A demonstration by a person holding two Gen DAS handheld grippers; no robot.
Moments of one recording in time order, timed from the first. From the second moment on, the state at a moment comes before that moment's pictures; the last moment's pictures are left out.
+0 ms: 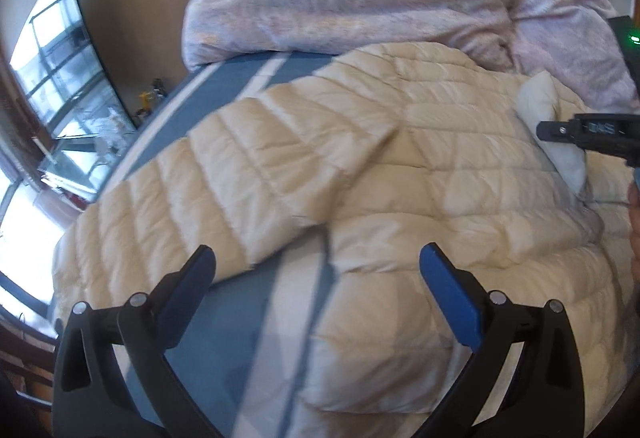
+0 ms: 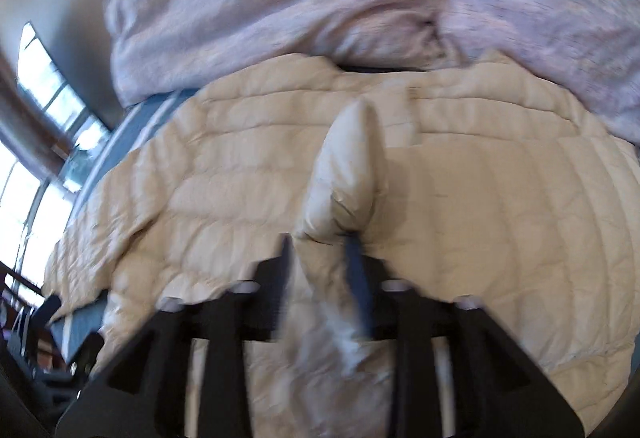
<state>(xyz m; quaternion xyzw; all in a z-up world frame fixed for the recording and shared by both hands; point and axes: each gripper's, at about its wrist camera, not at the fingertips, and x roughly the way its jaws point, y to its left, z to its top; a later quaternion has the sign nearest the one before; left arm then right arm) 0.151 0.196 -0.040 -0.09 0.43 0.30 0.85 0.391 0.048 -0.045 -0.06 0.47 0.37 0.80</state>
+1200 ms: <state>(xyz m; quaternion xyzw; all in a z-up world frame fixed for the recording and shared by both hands) 0.011 0.354 -0.036 -0.21 0.42 0.44 0.76 0.396 0.057 -0.095 -0.14 0.46 0.19 0.86</state>
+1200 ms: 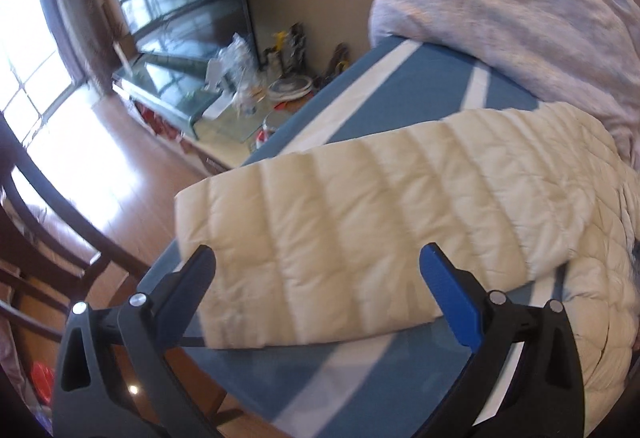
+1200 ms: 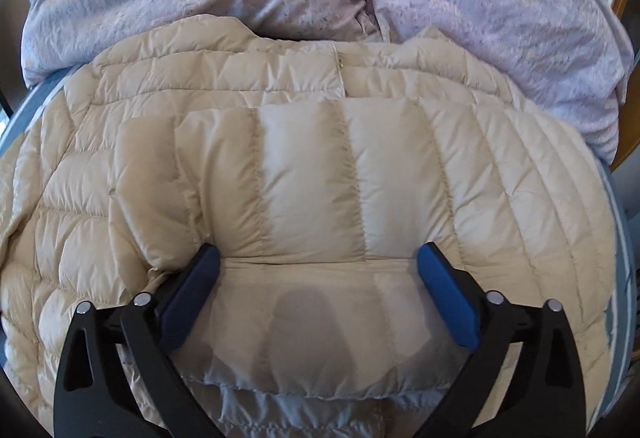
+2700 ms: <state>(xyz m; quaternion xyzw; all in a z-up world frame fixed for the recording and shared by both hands) 0.006 0.371 -0.064 -0.24 0.43 0.47 0.73 0.399 0.052 -0.097 -0.12 0.45 0.22 0.86</state>
